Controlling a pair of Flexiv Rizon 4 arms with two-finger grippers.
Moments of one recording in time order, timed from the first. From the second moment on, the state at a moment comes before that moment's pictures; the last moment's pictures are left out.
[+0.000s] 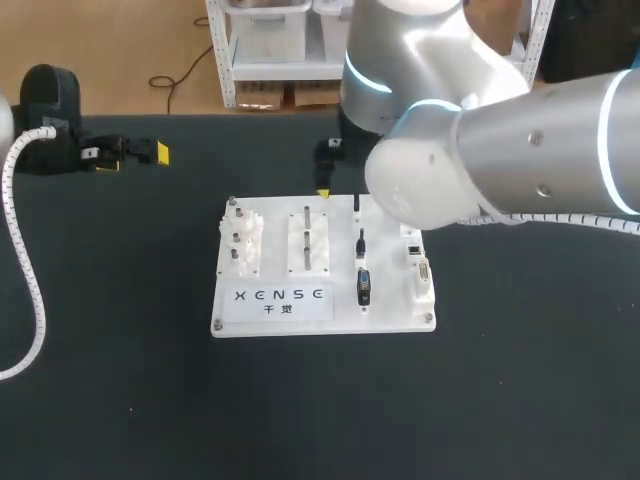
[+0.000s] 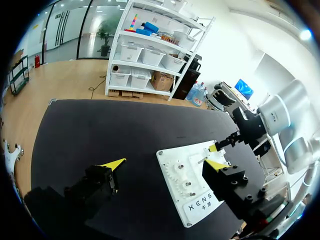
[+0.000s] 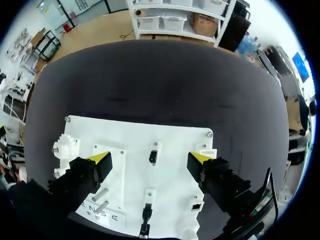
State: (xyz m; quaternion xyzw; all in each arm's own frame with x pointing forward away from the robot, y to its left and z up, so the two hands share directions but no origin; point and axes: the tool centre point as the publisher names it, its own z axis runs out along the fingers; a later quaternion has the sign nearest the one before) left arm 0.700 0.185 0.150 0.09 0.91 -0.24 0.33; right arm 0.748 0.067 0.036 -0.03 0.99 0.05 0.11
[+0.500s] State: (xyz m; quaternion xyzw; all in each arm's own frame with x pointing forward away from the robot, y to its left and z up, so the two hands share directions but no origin) left arm 0.700 0.185 0.150 0.09 0.91 -0.24 0.33; right arm 0.758 0.068 0.032 0.02 1.00 0.03 0.07
